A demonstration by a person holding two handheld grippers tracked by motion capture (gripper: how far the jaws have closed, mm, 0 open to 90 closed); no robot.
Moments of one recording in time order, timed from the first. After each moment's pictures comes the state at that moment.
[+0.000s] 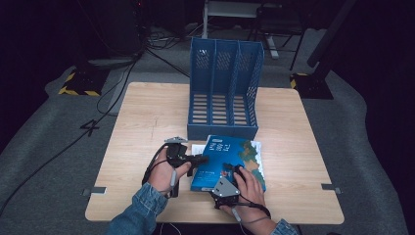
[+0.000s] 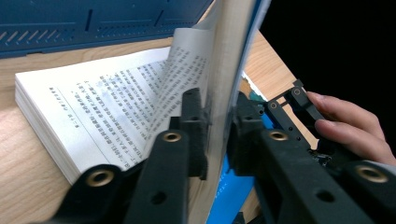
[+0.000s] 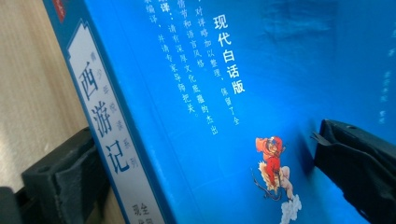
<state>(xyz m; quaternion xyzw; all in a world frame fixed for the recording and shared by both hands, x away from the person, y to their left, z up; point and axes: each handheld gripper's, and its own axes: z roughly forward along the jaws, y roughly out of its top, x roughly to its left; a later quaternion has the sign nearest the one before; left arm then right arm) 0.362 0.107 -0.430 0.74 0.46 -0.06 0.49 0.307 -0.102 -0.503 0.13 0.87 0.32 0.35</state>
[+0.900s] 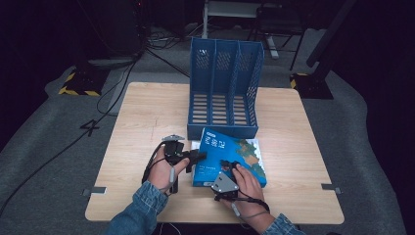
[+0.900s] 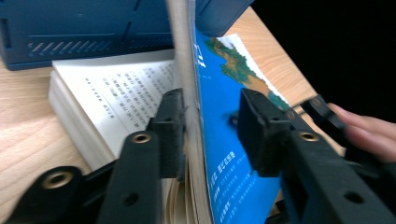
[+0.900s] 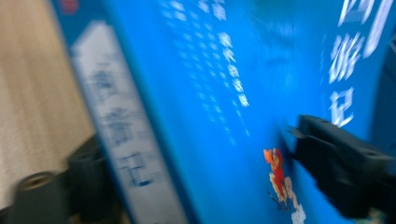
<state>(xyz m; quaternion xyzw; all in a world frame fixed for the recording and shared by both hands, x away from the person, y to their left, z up) 0.375 0.114 -0.444 0.72 0.49 -0.03 0.49 0.321 -0.100 -0.503 0.10 0.87 0.32 0.36</state>
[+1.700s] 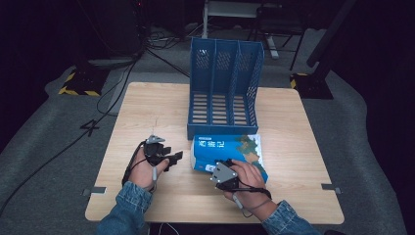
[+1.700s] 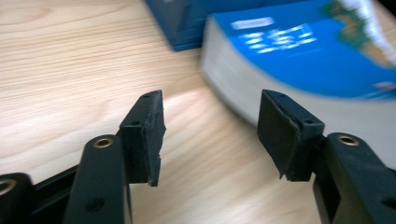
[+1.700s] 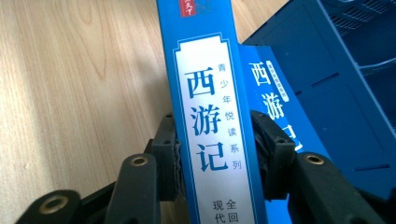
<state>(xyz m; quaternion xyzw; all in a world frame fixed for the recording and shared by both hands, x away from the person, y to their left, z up) 0.385 0.179 -0.471 0.75 0.51 0.09 0.41 0.330 -0.096 -0.451 0.08 0.90 0.29 0.32</state>
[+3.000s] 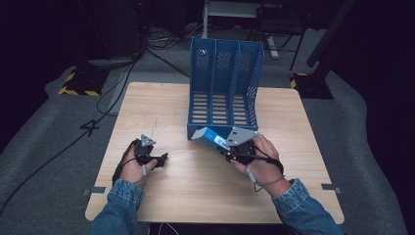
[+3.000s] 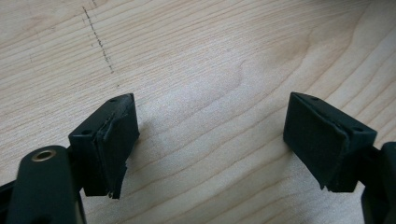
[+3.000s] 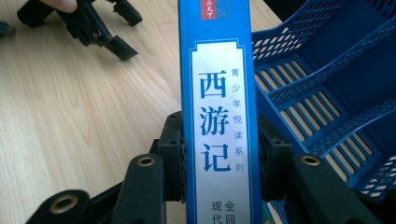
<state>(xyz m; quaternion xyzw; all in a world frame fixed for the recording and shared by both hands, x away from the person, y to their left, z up) 0.404 0.215 -0.504 0.79 0.48 0.18 0.33 0.368 -0.118 -0.361 0.17 0.89 0.35 0.24</state>
